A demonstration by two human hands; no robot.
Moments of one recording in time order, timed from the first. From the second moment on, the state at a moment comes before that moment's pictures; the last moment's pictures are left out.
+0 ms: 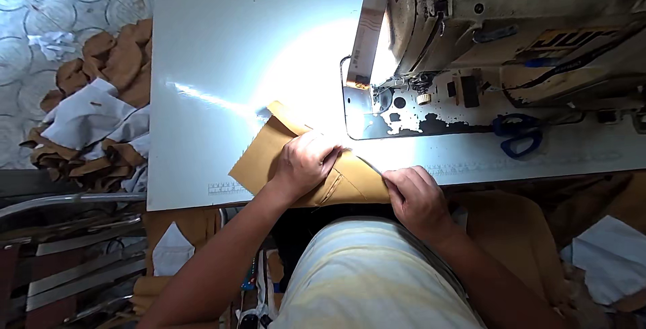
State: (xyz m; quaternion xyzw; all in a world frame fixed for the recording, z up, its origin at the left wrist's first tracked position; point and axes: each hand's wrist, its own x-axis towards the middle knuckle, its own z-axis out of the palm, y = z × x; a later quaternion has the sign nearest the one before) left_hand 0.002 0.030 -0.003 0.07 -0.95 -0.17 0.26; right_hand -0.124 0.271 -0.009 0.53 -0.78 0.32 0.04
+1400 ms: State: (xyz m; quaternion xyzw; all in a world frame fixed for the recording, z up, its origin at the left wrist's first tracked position) left_hand -0.001 0.029 0.004 0.02 -0.96 -0.13 0.23; right_hand -0.123 0.267 -0.020 0.49 -0.79 0.36 0.06
